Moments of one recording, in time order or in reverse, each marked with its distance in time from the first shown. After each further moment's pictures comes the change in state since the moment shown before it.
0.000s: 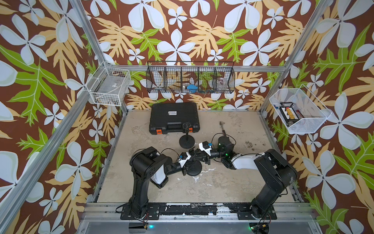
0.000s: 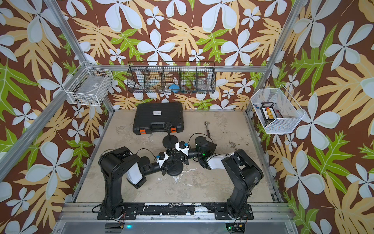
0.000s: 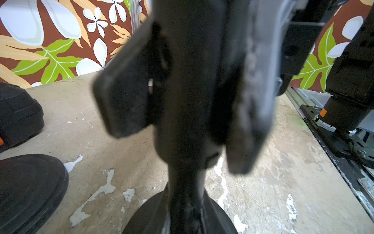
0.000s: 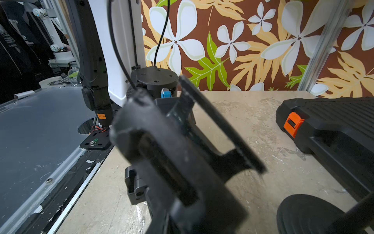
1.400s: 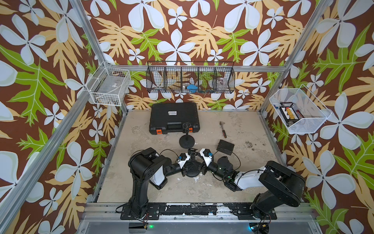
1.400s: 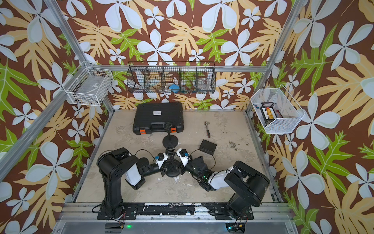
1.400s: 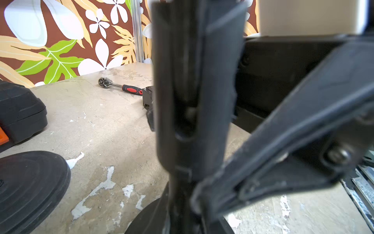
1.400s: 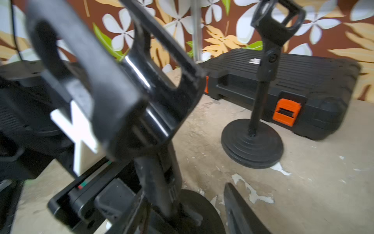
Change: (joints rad) left arm -0.001 -0.010 -0.043 0.003 -0.014 -0.003; right arm 0.259 -0.153 -0.312 0.216 0.864 0.280
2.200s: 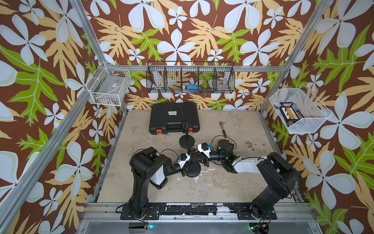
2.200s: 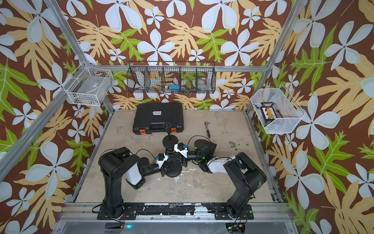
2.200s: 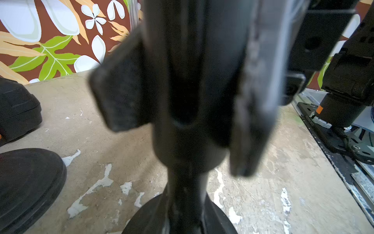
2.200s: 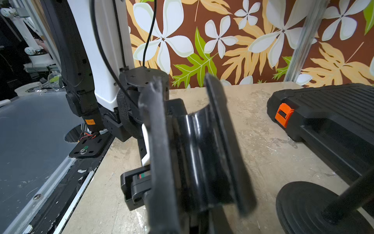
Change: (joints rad) left arm 0.002 0.026 0.010 0.001 0.022 0.009; right arm -0.206 0.093 0.229 -0.174 -0.706 -0.224
